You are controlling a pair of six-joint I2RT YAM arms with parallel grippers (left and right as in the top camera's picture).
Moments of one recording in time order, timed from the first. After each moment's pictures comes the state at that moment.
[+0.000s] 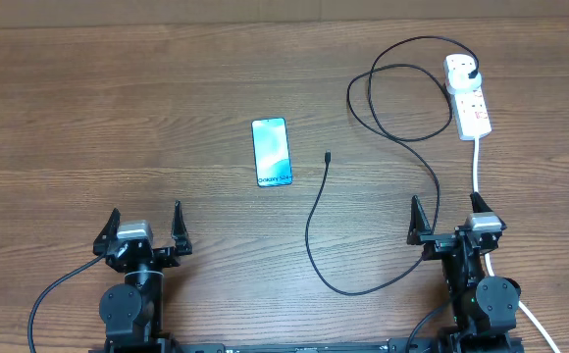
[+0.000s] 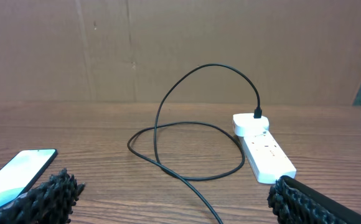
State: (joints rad) left arm 0.07 0.01 0.01 -0.08 -0.03 -0.03; right arm 0.07 0.01 0.02 -0.03 0.01 0.01
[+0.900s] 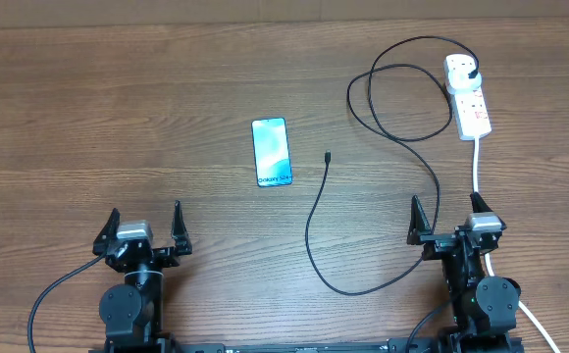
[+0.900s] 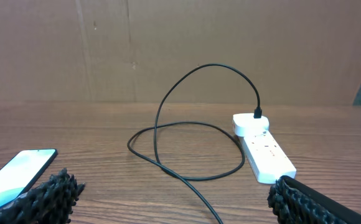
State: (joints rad) left arm 0.07 0.01 0.01 -0.07 -0.03 -0.02; right arm 0.07 0.01 0.02 -0.03 0.01 0.01
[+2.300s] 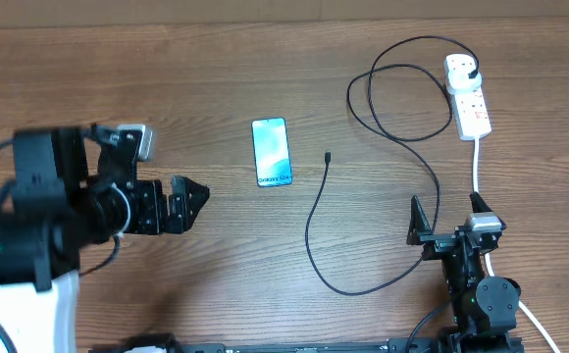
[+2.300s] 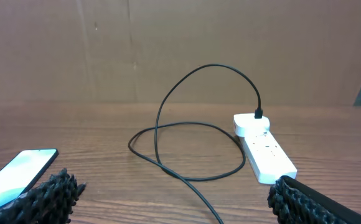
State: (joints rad) left arm 0.06 1.15 1.53 -1.47 0.43 0.00; right arm 0.07 0.01 0.02 -0.03 0.01 0.01
